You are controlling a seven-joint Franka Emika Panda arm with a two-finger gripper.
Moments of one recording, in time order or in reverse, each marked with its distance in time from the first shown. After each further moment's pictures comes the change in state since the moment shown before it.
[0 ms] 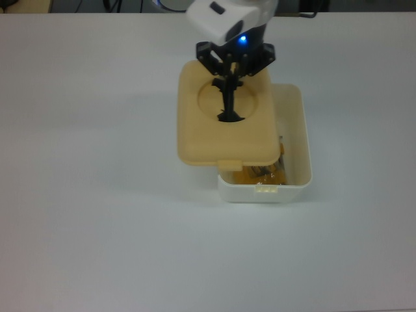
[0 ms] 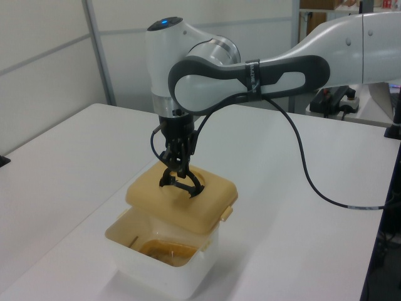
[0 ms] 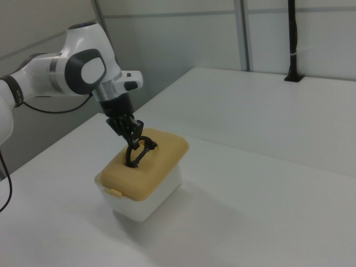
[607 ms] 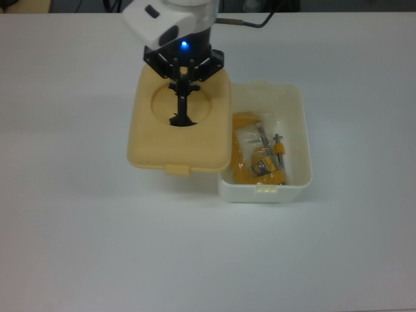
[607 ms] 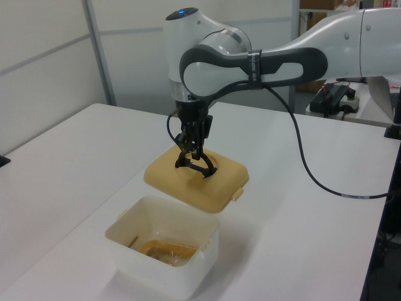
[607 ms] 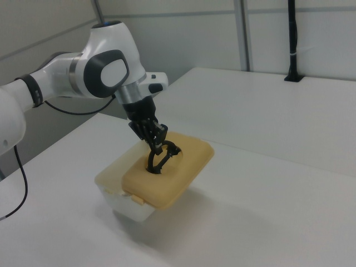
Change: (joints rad) arm -0.062 -0.002 -0.073 -0.001 0.000 0.000 -0.078
